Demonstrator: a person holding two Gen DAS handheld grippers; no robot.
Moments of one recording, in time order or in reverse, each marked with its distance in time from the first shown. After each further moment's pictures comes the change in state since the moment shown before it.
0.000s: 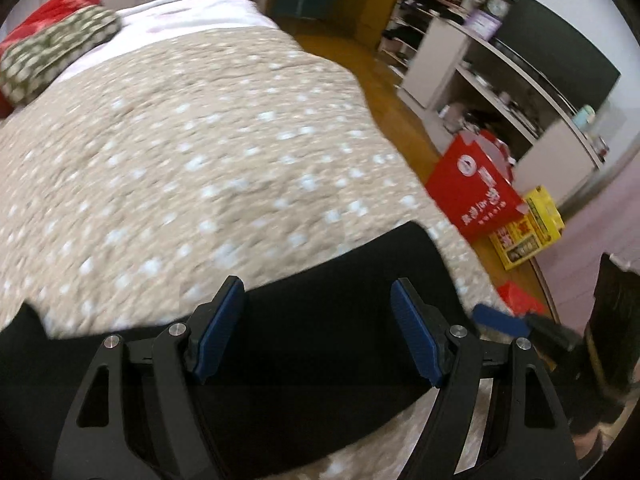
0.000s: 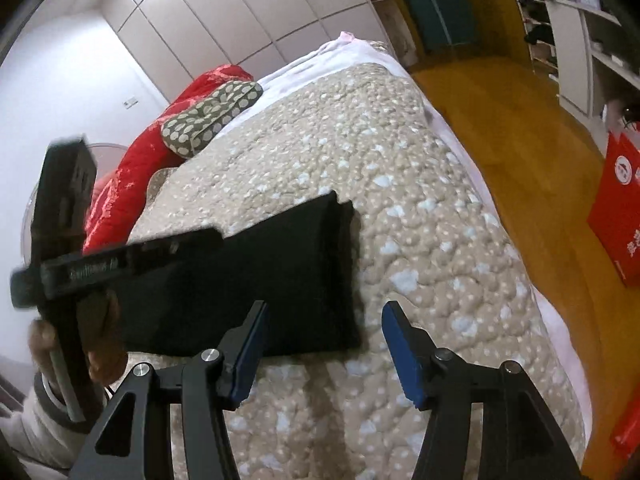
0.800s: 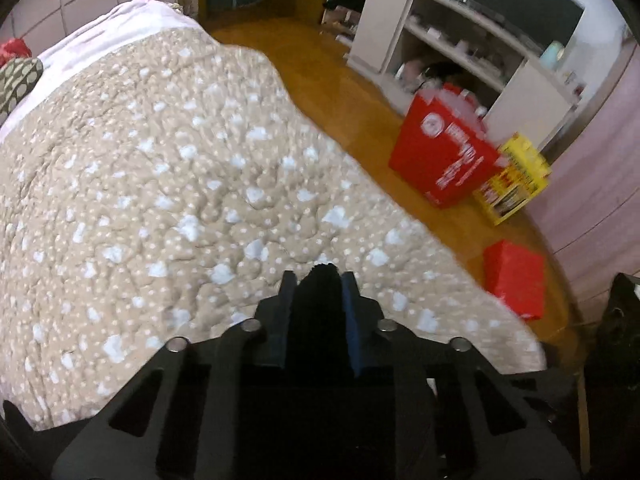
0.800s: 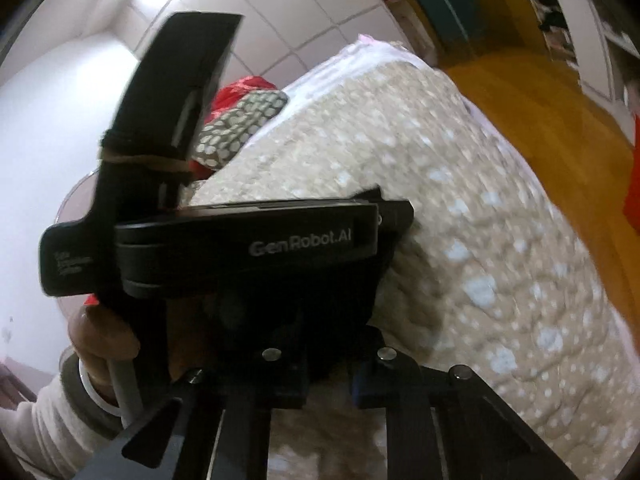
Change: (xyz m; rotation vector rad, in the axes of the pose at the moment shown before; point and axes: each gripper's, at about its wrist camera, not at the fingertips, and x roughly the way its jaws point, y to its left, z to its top) left arm 0.043 -0.048 0.033 0.185 0.055 -0.079; right arm 0.019 0.018 0.003 0.029 -0.042 0.154
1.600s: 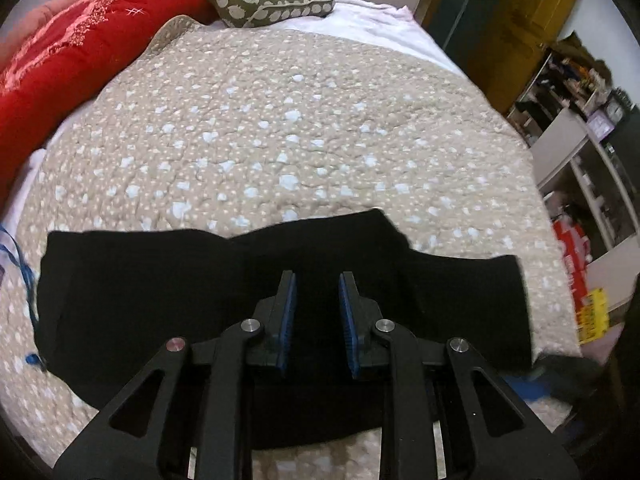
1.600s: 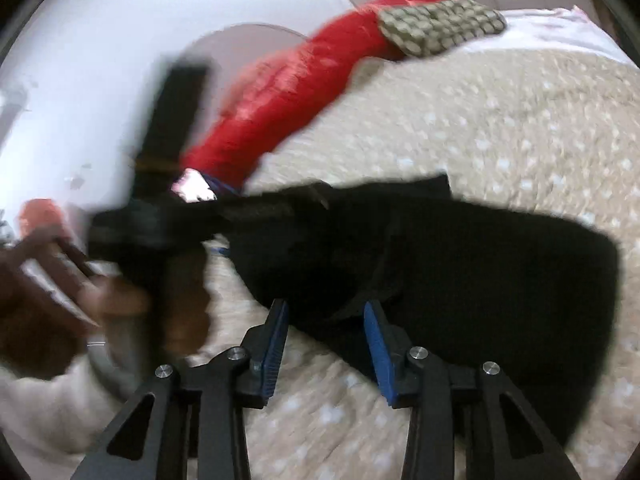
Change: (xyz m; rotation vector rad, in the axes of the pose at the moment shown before) left arm -0.185 0.215 -0.190 -0.593 -0.150 0.348; right arm 0.103 0.213 -0.026 -0.389 0.348 0.396
